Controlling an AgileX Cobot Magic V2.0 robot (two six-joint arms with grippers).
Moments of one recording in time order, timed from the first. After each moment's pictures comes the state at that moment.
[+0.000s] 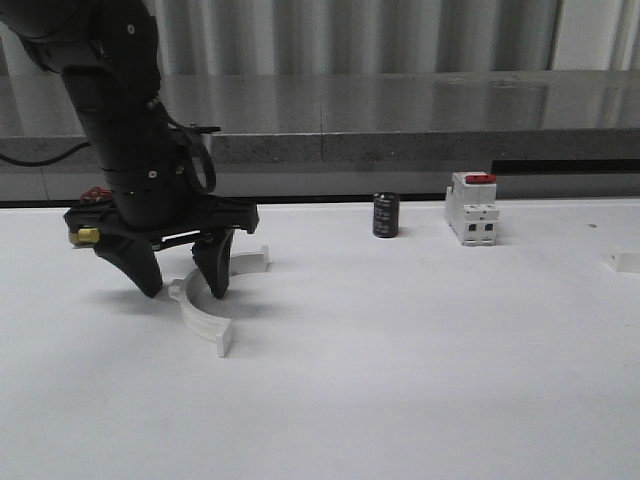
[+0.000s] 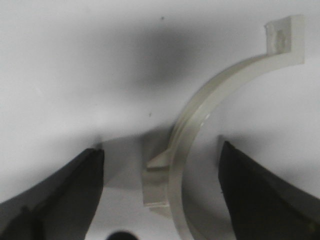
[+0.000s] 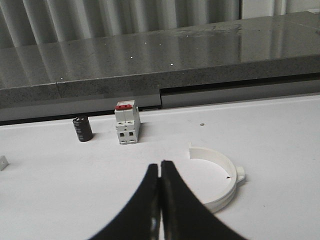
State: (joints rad) left arm -0.44 2.08 -1.45 -0.03 0.75 -0.25; right arm 0.03 -0.01 0.03 0.01 0.08 0.12
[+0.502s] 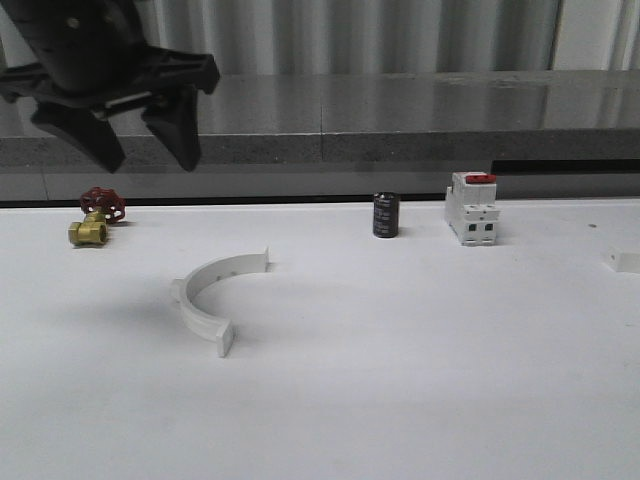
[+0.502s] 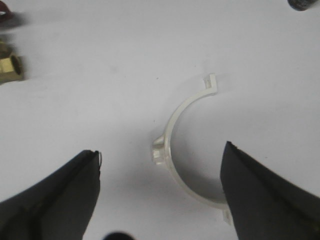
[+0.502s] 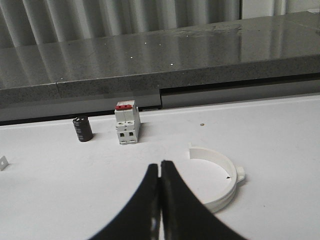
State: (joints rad) left arm -0.44 1.68 -1.29 0.04 0.69 -0.25; right arm 0.03 -0.01 0.03 0.01 0.08 0.12
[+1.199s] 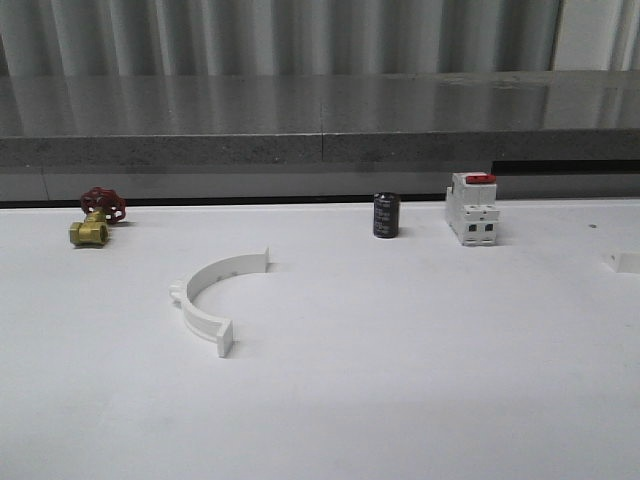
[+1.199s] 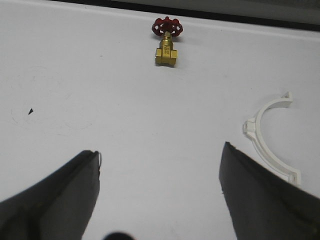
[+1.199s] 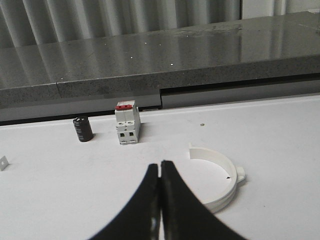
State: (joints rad) left arm -0.13 0.85 -0.67 0.04 0.57 -0.25; right arm 0.03 -0.01 0.03 0.01 0.08 0.12
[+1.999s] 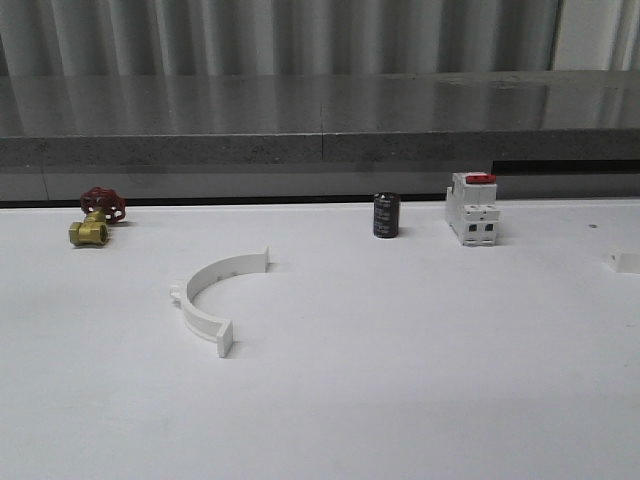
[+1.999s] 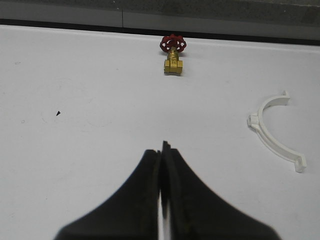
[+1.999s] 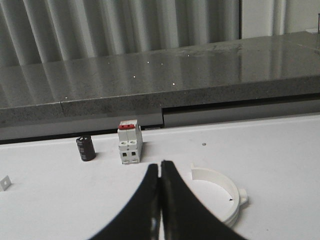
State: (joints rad) left arm -0.13 0.46 -0.49 0.11 0.62 -0.25; right arm 0.03 -0.01 0.03 0.01 0.01 0.12
